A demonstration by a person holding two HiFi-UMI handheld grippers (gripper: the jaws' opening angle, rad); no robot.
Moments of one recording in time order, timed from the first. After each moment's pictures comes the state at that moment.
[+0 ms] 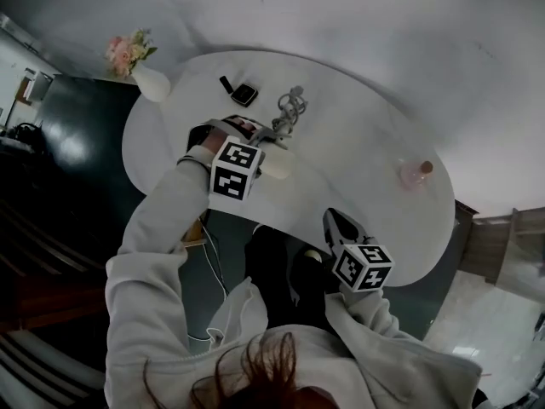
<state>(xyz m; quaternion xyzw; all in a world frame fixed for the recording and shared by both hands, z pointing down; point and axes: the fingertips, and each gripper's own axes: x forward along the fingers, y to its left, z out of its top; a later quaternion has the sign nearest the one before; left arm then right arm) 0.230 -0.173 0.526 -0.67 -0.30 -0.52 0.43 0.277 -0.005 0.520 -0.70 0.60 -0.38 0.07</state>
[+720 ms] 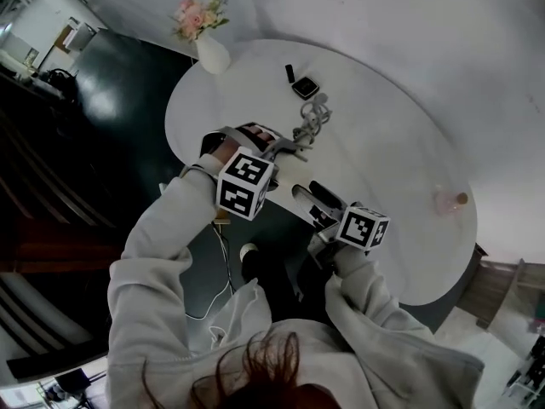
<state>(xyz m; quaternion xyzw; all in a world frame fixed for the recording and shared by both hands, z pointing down) 0.134 -0.162 0.494 -0.72 -0.24 -0.51 0.40 0.156 -0.129 0.487 -0.44 0.73 -0.47 0.22</state>
